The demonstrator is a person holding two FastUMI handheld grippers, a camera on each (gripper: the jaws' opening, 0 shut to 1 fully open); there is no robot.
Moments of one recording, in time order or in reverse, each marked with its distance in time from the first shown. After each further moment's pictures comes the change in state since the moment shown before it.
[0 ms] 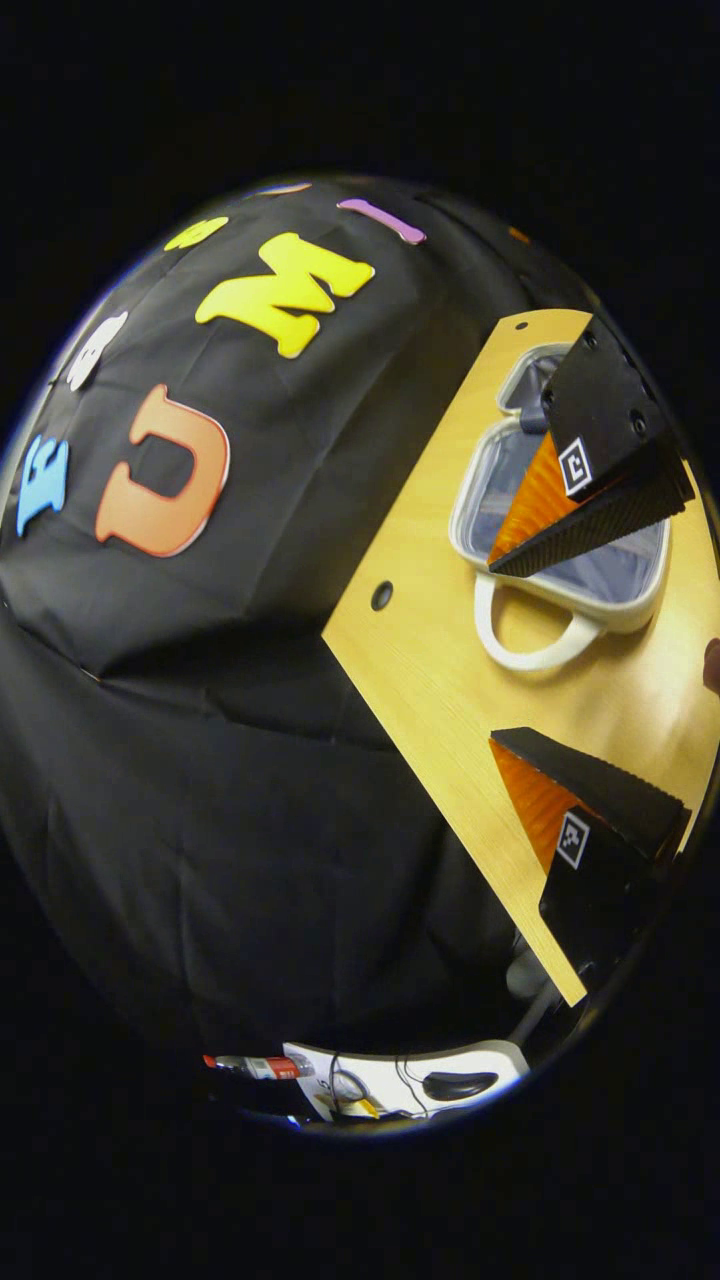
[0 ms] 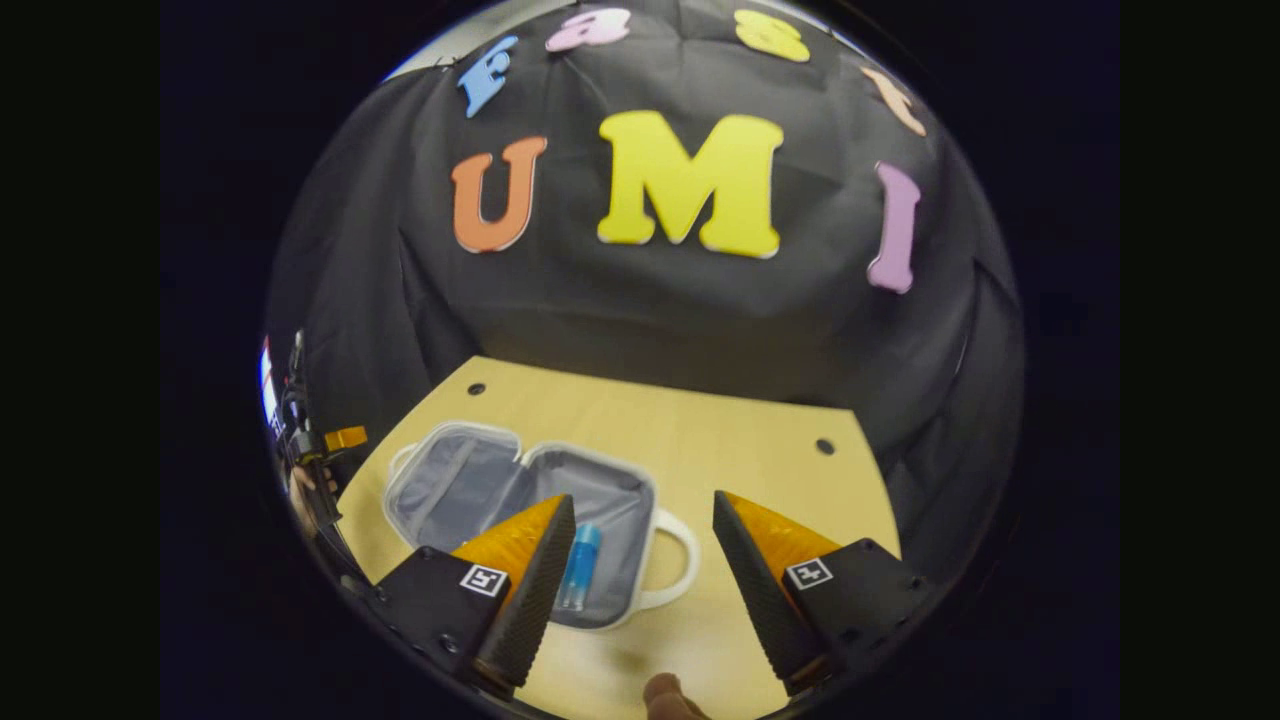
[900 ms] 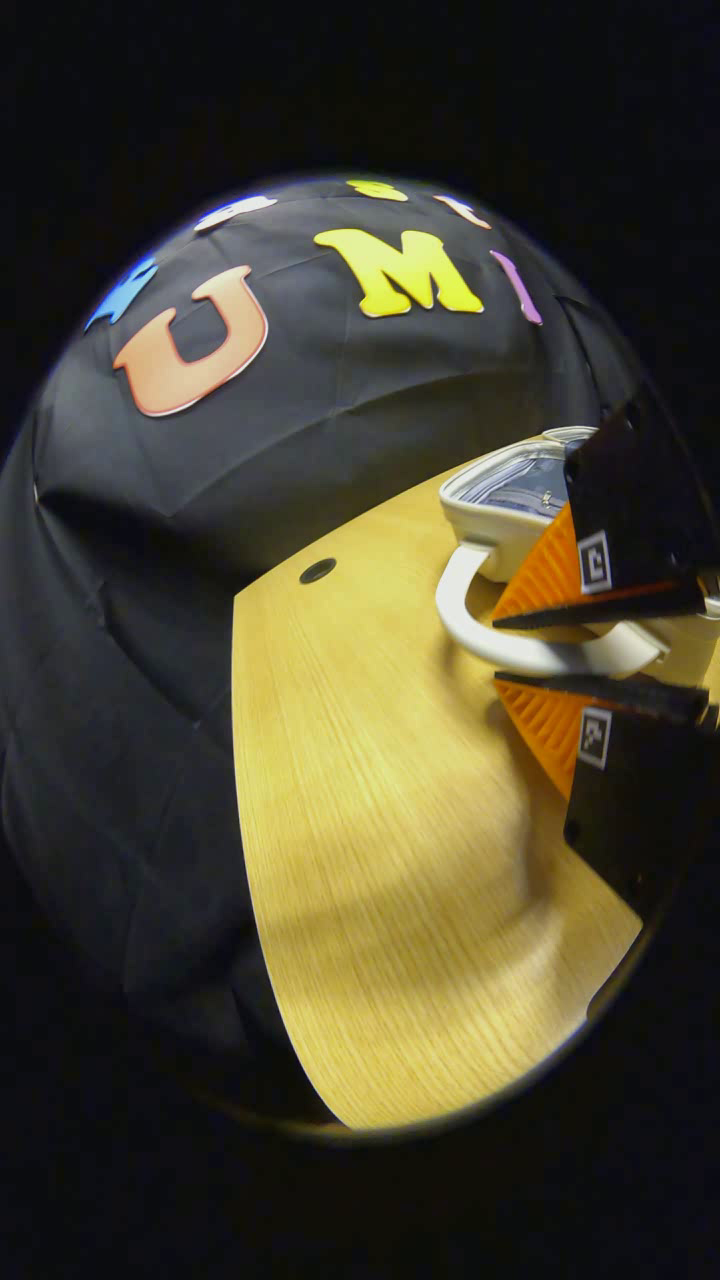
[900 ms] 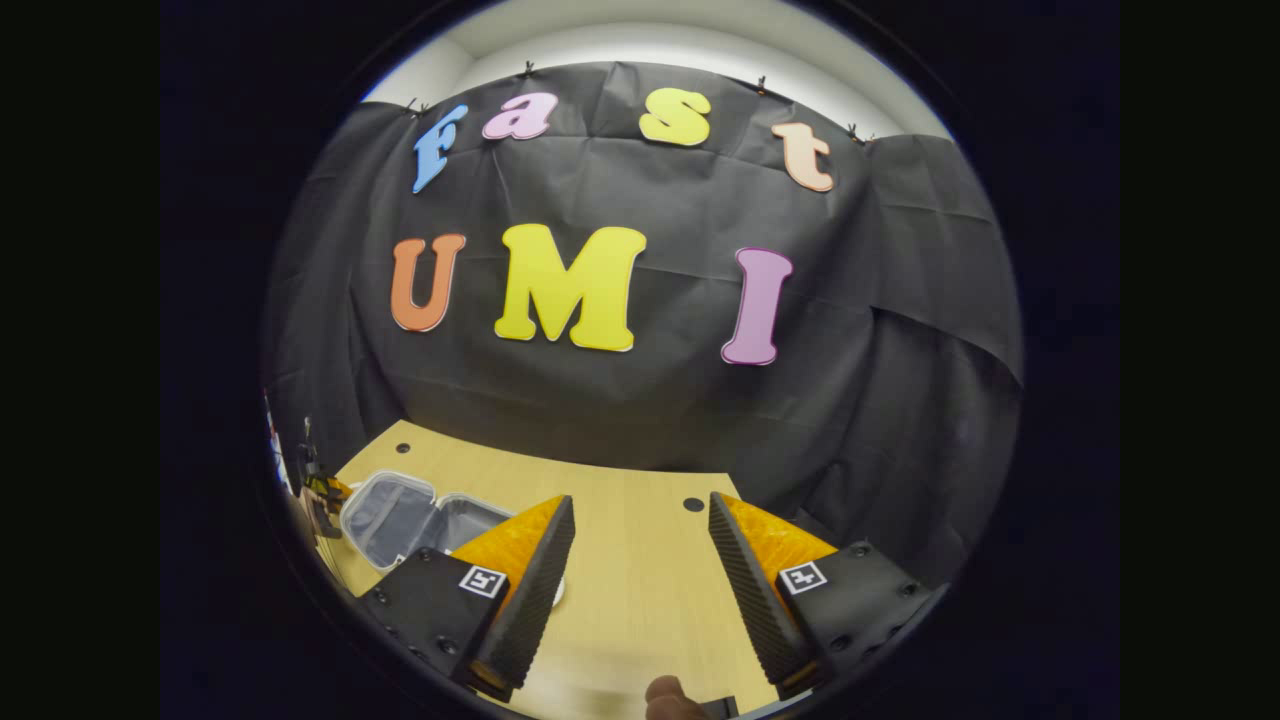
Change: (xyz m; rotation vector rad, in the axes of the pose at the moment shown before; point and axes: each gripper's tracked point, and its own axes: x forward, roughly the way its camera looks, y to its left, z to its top) left arm 0.088 -0.012 -0.057 -0.496 0.183 -0.139; right arm -0.116 -0.130 0.033 0.054 -0.200 -0.252
